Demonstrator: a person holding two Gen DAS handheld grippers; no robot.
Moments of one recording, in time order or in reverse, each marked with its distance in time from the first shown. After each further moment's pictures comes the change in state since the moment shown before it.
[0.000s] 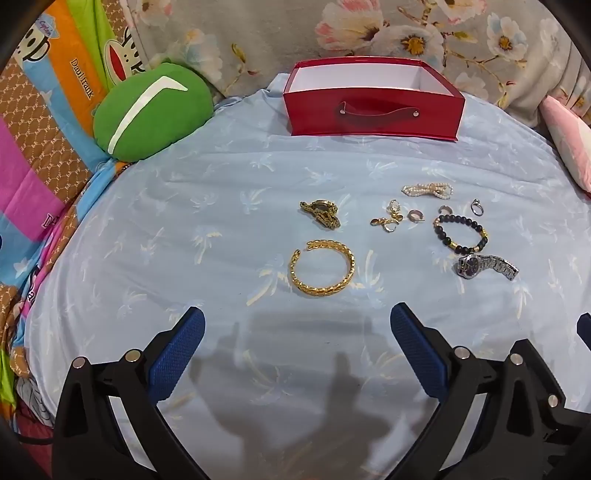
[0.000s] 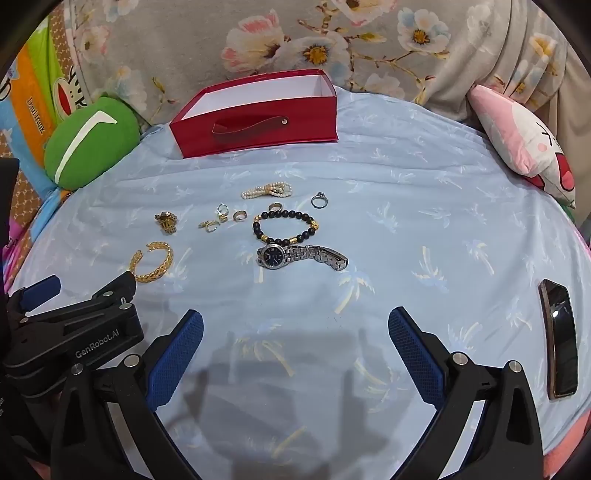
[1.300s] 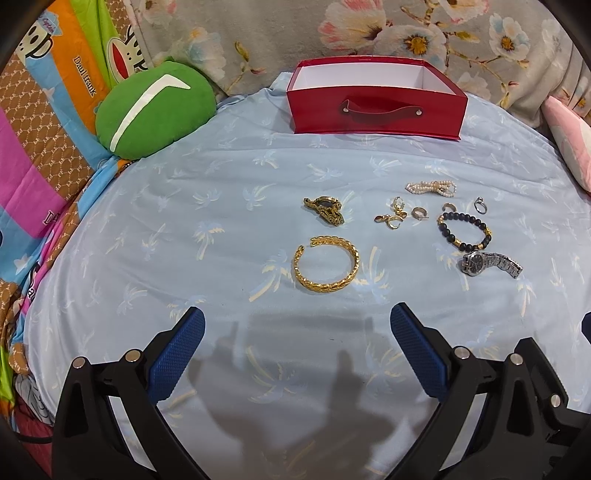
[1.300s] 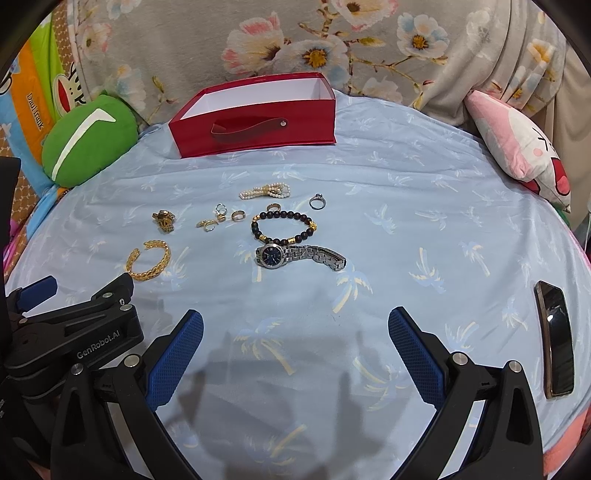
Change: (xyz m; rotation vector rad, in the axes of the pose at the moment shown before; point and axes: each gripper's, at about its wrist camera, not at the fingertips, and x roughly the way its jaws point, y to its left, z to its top) left arm 0.000 0.001 -0.005 -0.011 0.000 0.011; right arm -0.001 0.003 -0.004 -0.010 -0.008 -0.015
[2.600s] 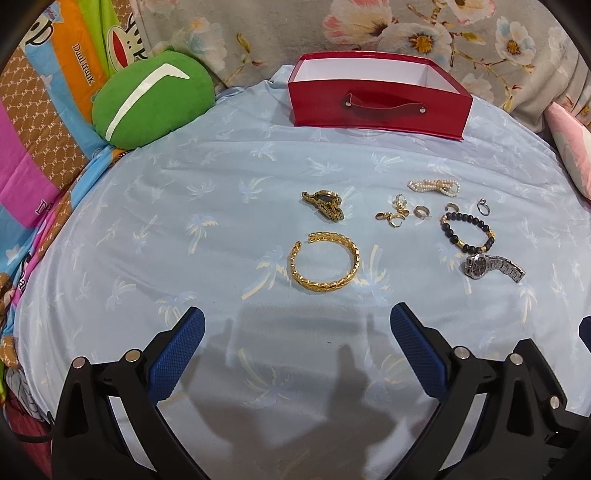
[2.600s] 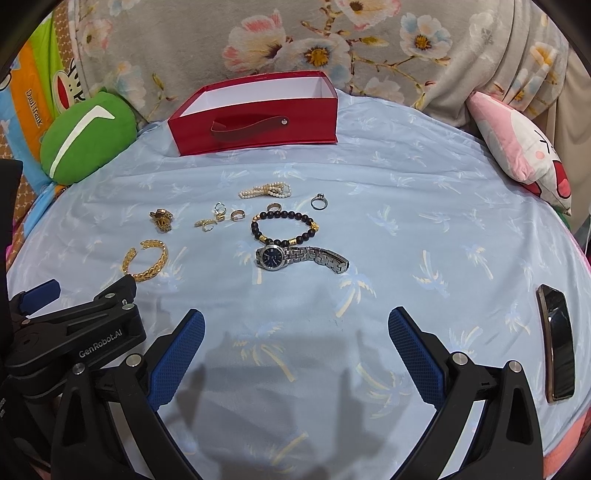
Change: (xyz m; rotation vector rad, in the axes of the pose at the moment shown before) left arm 0.013 0.007 -0.002 -0.030 0.015 -0.032; right arm 0.009 0.003 0.003 -0.008 0.005 -0.009
